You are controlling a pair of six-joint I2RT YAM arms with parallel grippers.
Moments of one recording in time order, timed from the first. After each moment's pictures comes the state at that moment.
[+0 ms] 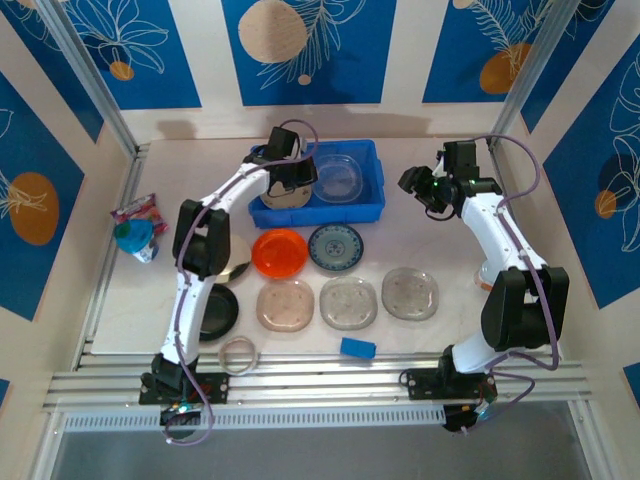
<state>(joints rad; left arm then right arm) -0.42 2.39 2.08 -0.50 0.34 -0.57 0.05 1.53 1.28 -0.59 -0.29 0.63</state>
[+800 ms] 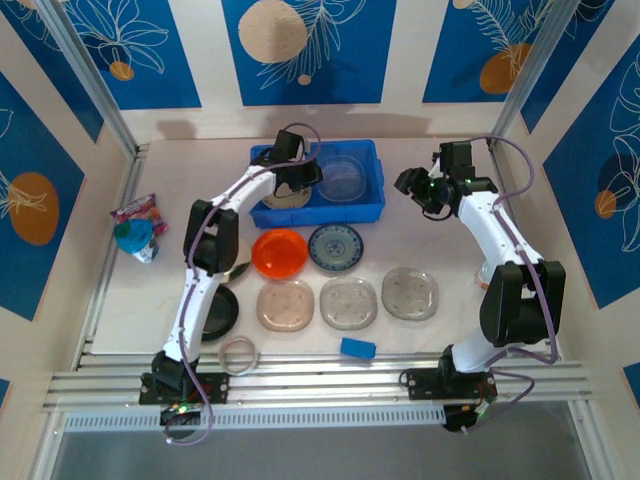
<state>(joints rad) -0.43 2.51 2.19 -0.47 0.35 -0.63 0.06 1.56 1.28 -0.58 -0.31 0.64</state>
